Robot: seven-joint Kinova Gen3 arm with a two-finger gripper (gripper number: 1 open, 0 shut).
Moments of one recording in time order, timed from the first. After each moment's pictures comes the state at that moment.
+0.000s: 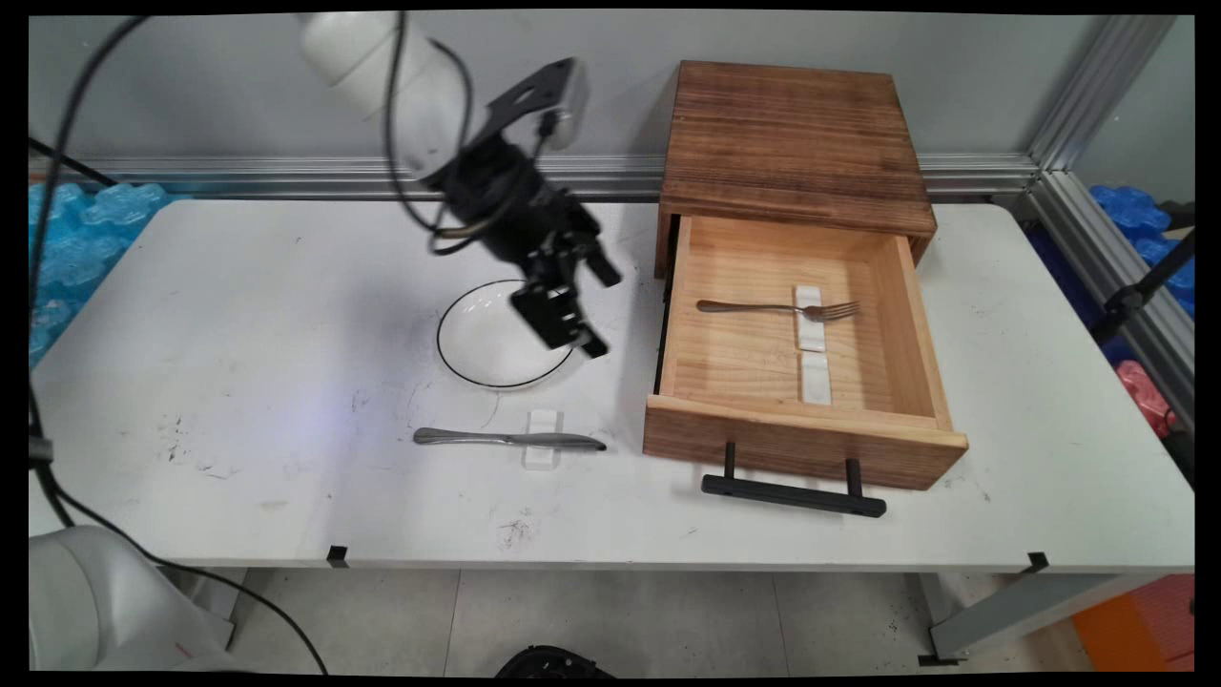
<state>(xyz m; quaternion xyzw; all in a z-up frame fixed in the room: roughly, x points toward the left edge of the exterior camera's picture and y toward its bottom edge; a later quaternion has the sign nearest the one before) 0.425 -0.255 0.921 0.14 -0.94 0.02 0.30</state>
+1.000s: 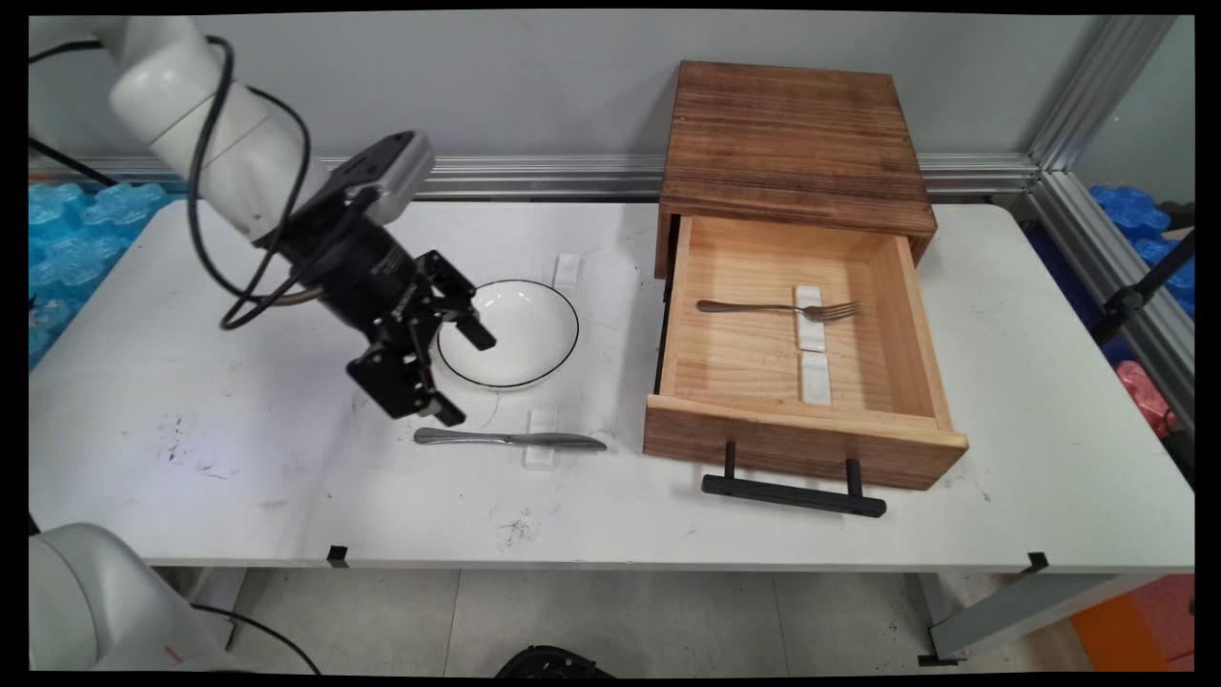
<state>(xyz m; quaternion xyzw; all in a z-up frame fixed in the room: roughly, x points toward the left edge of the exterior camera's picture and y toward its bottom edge) 0.505 -0.174 0.900 0.14 -0.95 -0.01 0.28</state>
